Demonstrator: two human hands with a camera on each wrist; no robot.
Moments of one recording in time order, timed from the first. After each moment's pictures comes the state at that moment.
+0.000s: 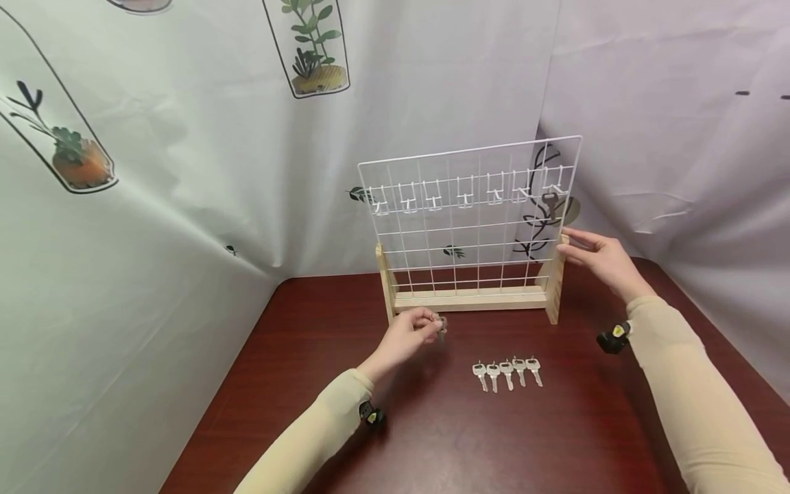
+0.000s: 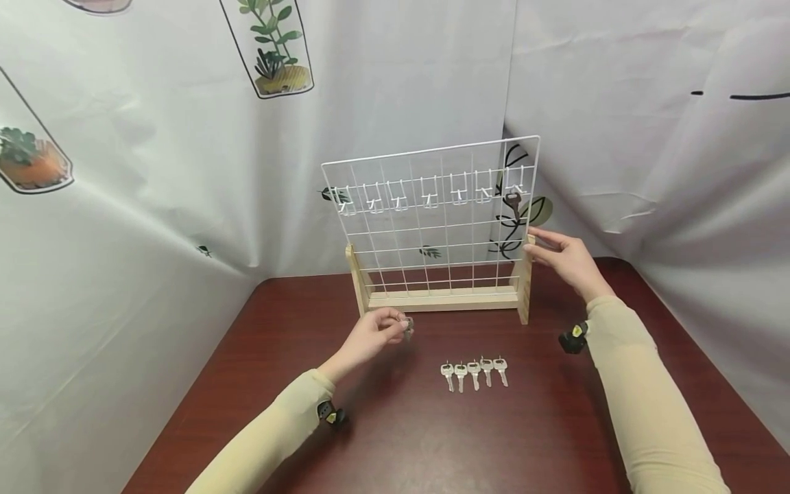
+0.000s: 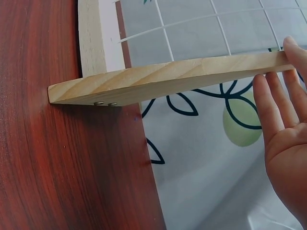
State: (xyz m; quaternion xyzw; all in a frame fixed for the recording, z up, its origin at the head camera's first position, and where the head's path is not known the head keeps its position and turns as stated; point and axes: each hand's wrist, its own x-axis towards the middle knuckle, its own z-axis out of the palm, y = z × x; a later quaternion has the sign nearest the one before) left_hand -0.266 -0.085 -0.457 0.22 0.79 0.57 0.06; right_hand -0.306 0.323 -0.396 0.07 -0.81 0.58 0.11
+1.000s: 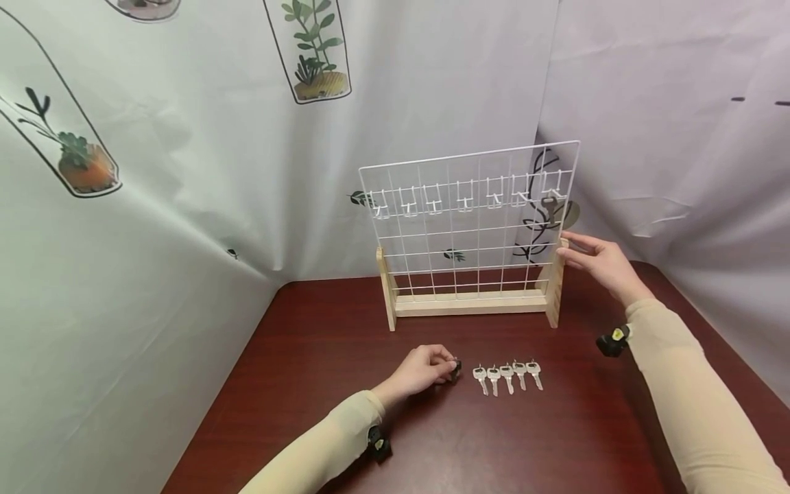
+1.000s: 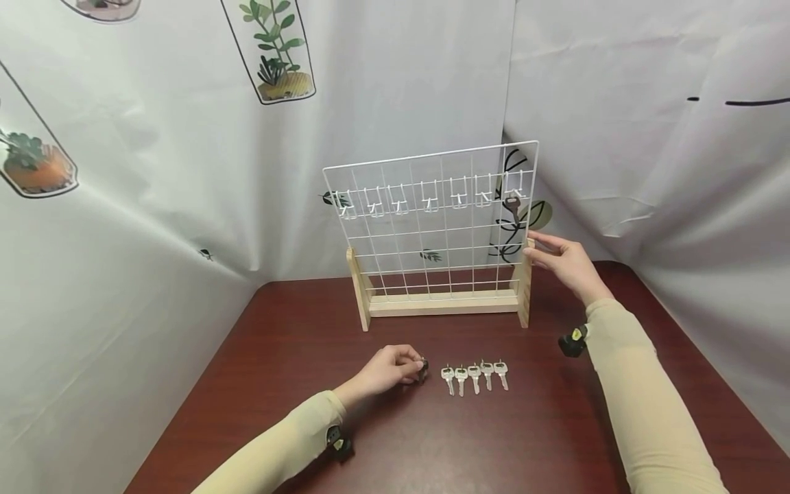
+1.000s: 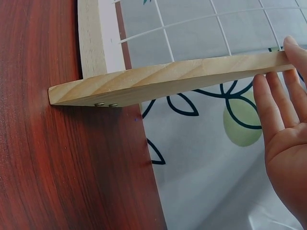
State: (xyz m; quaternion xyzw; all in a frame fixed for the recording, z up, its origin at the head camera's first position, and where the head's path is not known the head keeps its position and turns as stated) left_hand -0.238 -0.071 -0.499 0.21 0.81 0.53 0.15; right_hand -0.305 0.323 -0.397 0.07 -0.81 0.58 0.11
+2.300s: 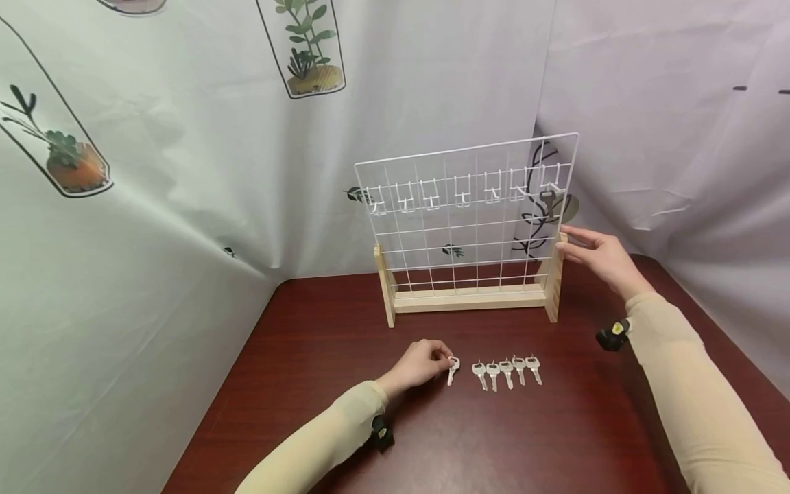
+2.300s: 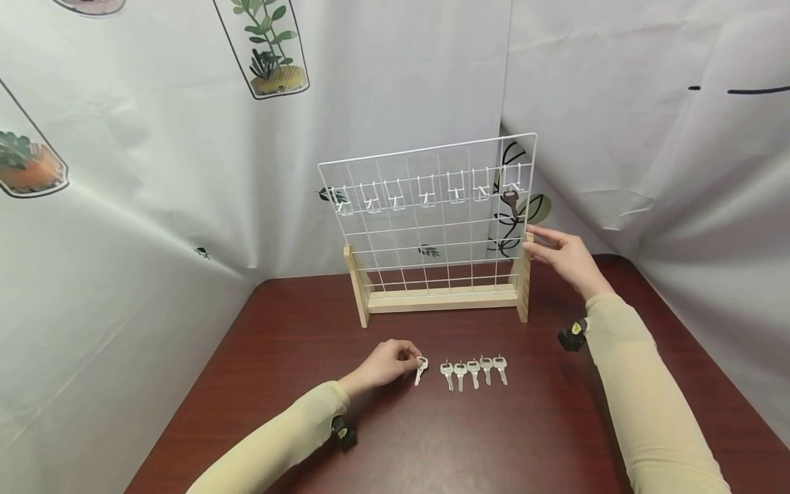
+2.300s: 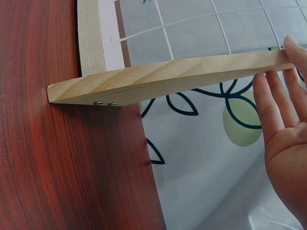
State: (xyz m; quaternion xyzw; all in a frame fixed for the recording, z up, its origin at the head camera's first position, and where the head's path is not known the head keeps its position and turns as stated) left_hand -0.254 -0.070 -0.501 0.26 0.89 0.37 0.08; right_hand -0.309 0.324 -0.397 0.07 -0.80 0.59 0.10
